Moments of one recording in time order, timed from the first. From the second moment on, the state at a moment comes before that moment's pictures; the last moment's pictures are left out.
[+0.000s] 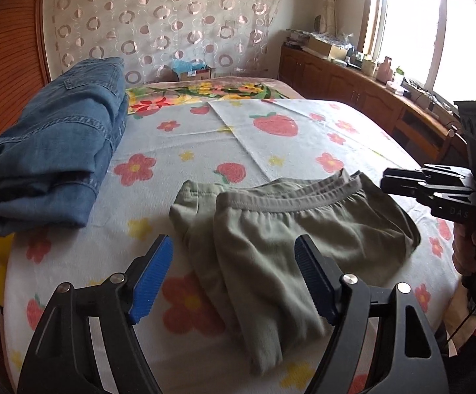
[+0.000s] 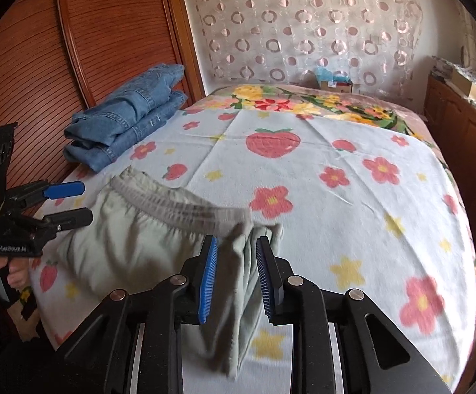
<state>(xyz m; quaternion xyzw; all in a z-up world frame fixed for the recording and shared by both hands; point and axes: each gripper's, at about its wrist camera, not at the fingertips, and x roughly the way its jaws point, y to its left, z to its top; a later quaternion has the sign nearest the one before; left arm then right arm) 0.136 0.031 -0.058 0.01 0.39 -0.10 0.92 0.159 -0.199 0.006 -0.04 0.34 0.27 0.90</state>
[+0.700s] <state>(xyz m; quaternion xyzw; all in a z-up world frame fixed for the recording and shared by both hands) 0.160 0.027 -0.051 0.00 0.38 -0.11 0.92 0.183 -0.190 0.002 -0.03 0.33 0.26 0.91</state>
